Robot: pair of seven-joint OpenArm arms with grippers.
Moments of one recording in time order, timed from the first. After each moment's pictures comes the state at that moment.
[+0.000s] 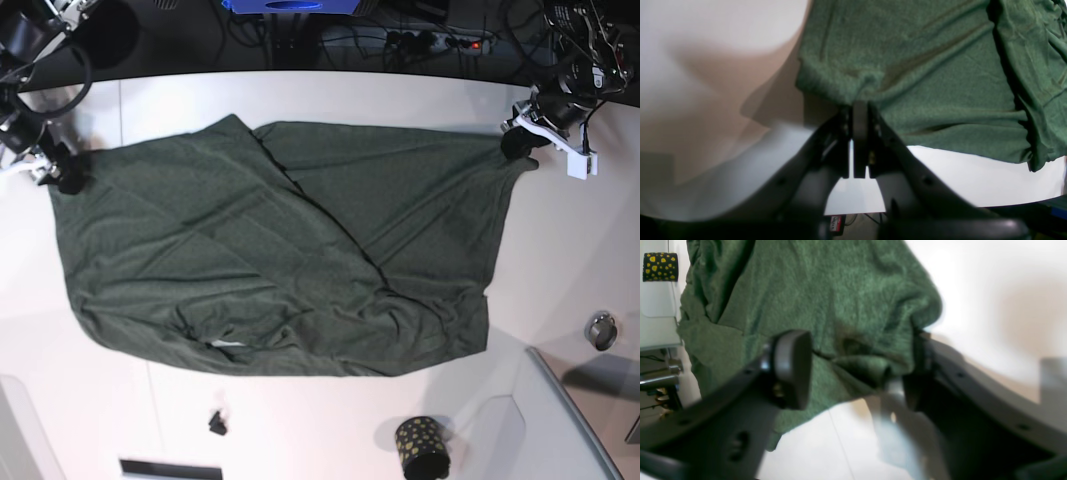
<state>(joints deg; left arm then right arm) 20.2 -11.9 -37.1 82.1 -39.6 -33.4 48.1 -0.3 9.2 55.8 54.6 35.6 38.8 -54.7</state>
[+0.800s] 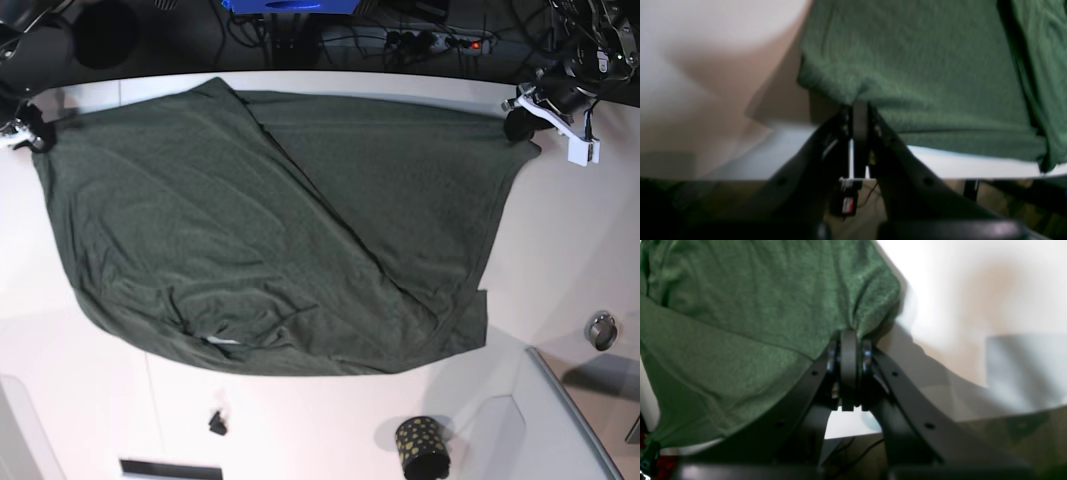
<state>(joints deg) 25.1 -12.1 -37.5 88.4 -39.5 -33.4 51.7 -8.2 8.8 56.3 71.2 34.3 34.1 -63.2</state>
